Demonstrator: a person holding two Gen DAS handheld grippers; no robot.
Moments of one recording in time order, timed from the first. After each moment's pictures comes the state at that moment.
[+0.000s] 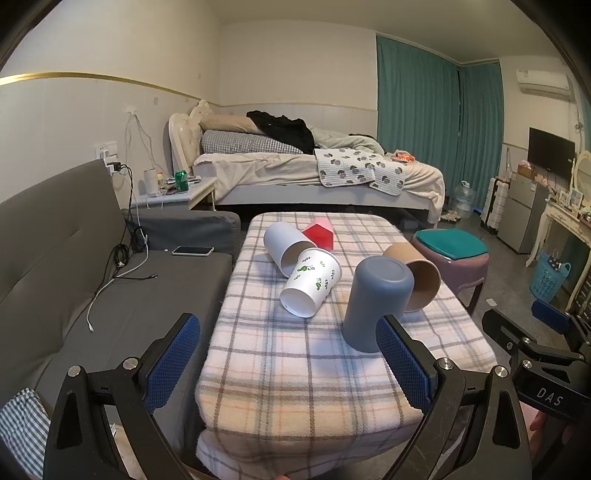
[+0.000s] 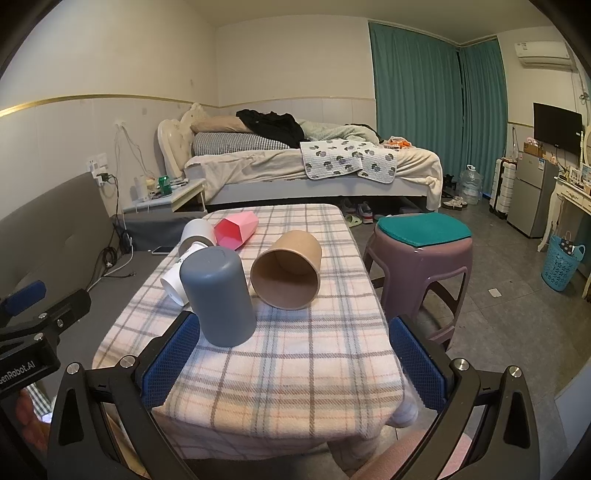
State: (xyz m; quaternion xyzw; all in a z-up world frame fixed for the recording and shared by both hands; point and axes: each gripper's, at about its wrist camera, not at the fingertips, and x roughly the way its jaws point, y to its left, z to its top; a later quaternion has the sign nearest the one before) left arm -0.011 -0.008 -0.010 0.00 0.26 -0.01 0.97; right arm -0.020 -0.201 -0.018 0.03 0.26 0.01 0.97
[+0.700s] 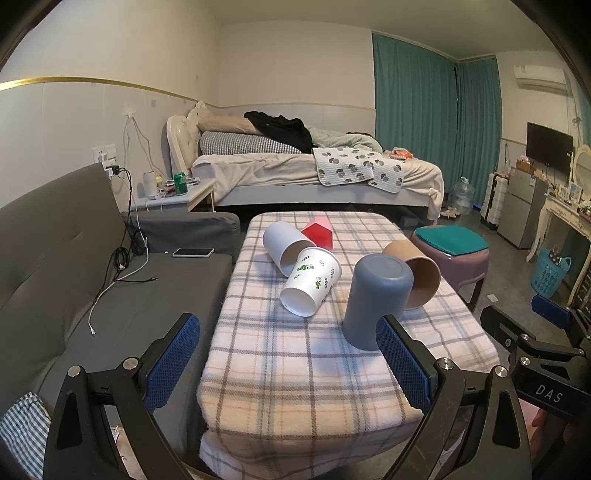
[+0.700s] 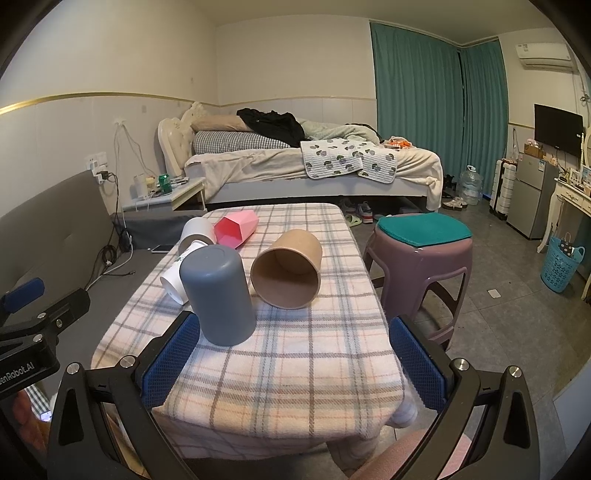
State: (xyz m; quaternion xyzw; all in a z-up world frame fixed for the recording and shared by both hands) left arm -0.011 -0.010 -0.010 0.00 0.26 -0.01 0.97; right arm -0.021 -0.201 -0.019 0.03 0.26 0.01 0.97
